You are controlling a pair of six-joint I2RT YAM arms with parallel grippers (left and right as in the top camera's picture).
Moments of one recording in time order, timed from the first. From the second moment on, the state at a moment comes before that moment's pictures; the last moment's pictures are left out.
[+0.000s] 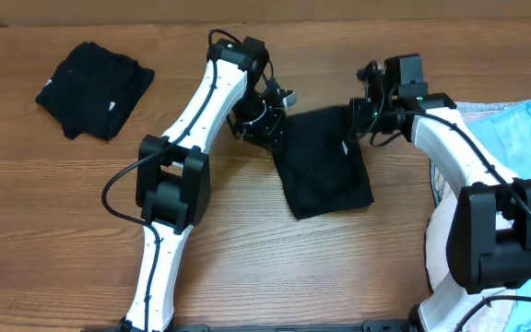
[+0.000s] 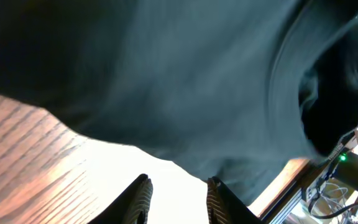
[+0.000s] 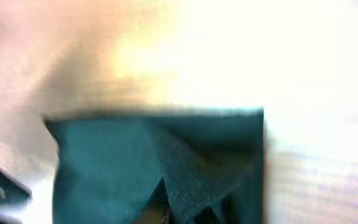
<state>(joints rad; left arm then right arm) -0.37 2.45 2.22 -1.46 0.54 0.17 0.11 1.87 1.33 -0.43 -0.37 0.12</state>
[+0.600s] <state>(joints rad) -0.37 2.45 2.22 -1.45 0.49 0.18 0.03 1.87 1.34 -0.73 -0.32 0.12</state>
